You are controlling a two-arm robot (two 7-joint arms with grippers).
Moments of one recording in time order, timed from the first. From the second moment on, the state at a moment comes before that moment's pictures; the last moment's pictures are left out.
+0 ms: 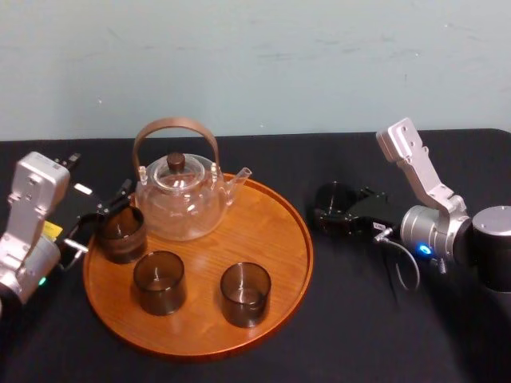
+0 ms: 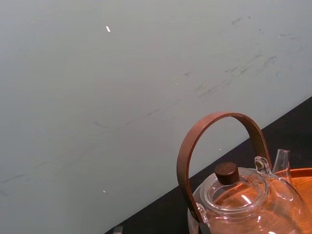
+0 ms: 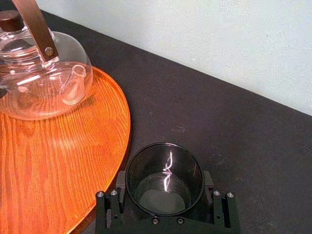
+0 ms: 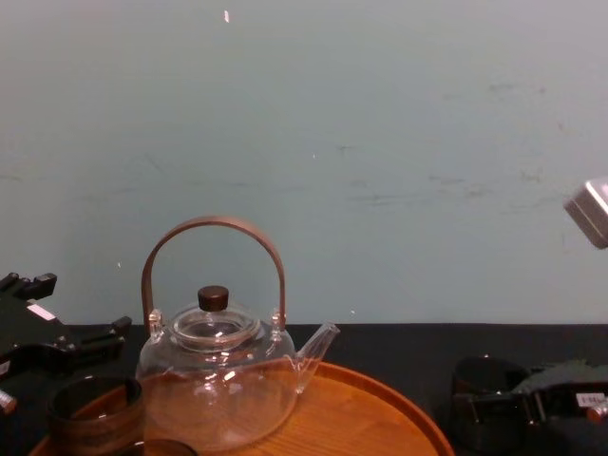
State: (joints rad) left arm -0.20 0.60 0.45 -1.41 -0.25 -0.12 0.03; right arm 0.42 0.40 -0.44 -1.20 0.31 0.32 0.42
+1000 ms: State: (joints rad) left arm -0.20 0.60 0.45 -1.41 -0.25 -0.12 0.03; right arm 0.41 0.48 -0.41 -1.40 0.37 0.34 0.48
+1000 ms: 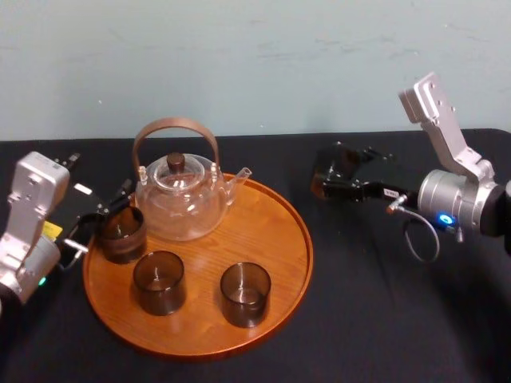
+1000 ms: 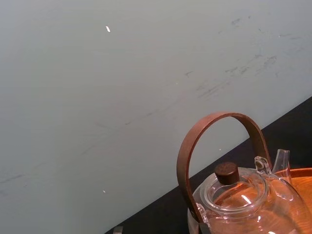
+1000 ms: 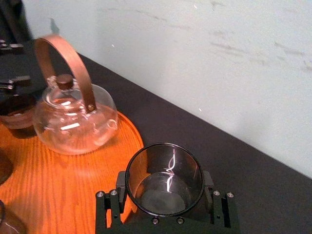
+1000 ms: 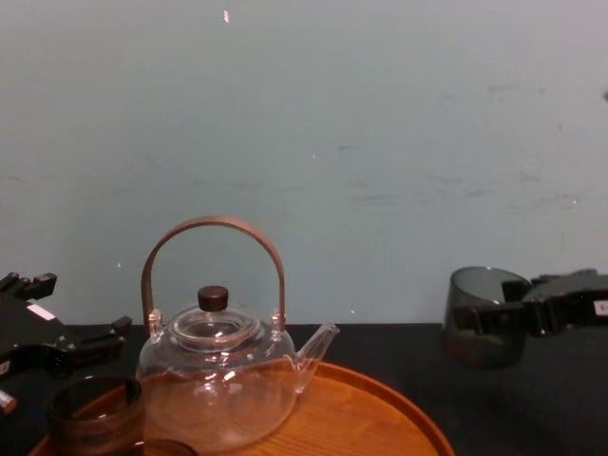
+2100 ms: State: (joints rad) left arm -0.20 0.60 0.45 -1.41 -0.25 -0.12 0.03; right arm 0.48 0.43 -0.60 -1.35 0.41 0.28 0.59
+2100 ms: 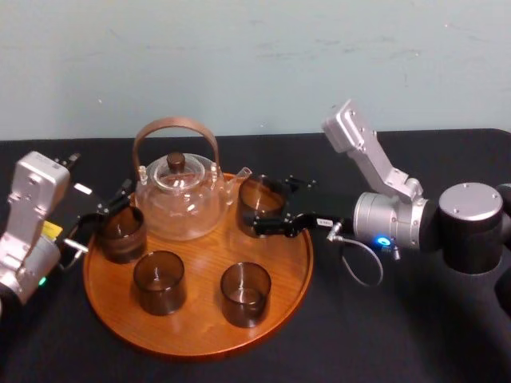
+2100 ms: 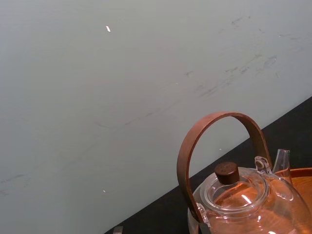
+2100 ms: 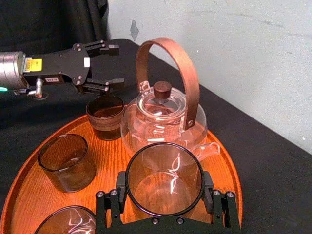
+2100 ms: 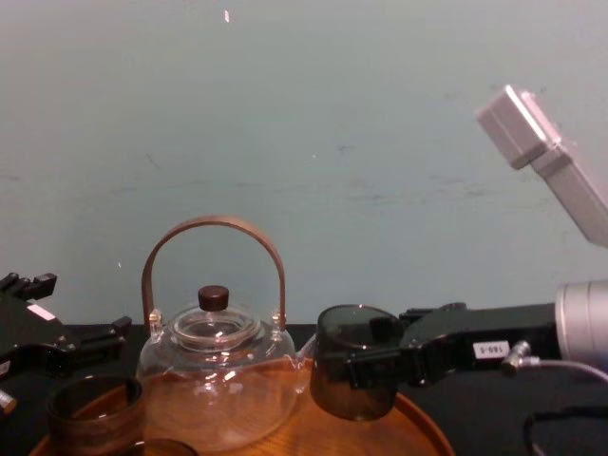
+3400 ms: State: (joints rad) left arm -0.20 0.60 0.45 -1.41 -0.25 -0.12 0.03; right arm 0.49 0.38 -0.62 -1.21 0.36 0.23 0.58
